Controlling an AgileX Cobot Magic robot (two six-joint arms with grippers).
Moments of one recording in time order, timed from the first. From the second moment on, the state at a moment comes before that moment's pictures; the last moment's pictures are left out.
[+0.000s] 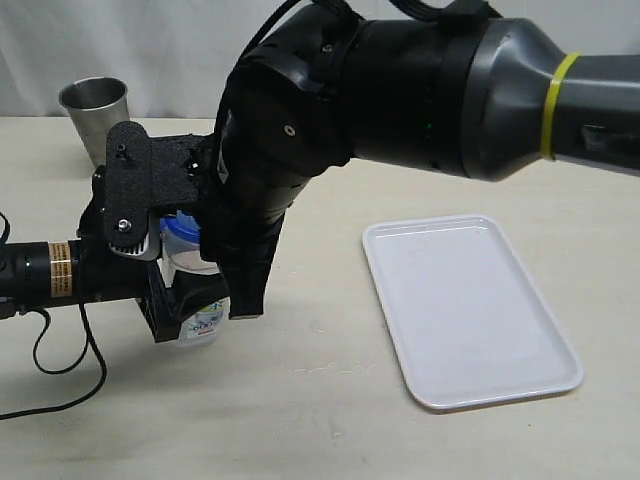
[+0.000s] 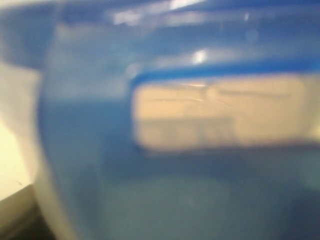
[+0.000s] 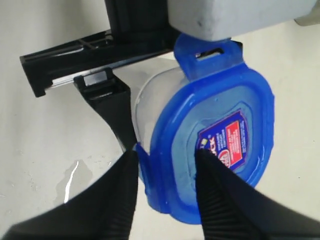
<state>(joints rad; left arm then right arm) 0.05 1.98 -0.65 1.16 -1.08 -0.35 0.92 1.89 -1.51 -0.17 0.81 -0.72</state>
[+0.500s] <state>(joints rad) 0.06 1.98 -0.65 1.13 -1.07 -0.35 0.95 1.93 -1.53 -0.28 0.79 -0.71</state>
